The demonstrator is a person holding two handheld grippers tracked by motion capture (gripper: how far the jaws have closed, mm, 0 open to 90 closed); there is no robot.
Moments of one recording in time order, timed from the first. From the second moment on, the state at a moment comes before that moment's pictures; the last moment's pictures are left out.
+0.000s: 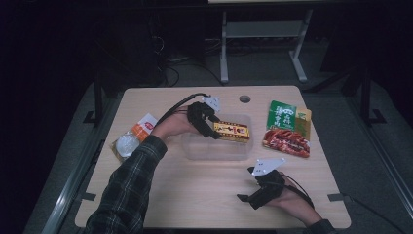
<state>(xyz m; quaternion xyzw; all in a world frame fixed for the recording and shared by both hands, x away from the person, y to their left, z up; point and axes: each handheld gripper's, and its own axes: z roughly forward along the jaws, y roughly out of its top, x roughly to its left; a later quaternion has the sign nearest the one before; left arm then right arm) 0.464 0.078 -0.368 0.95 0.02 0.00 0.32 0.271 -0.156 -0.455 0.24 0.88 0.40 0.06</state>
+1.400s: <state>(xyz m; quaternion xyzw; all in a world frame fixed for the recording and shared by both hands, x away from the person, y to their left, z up) 0.462 0.035 -0.349 0.91 0.00 0.00 0.41 0.271 -0.155 -0.455 0.24 0.88 0.41 0.06</state>
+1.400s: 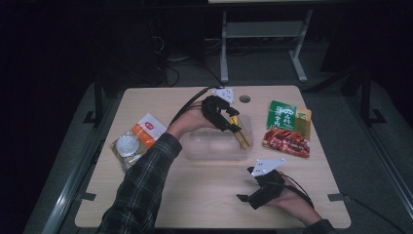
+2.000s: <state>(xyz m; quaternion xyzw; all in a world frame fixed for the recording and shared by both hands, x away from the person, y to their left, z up) 0.466 0.003 -0.367 0.91 0.01 -0.02 0.41 0.271 -0.155 -0.455 0.23 0.88 0.41 0.06</state>
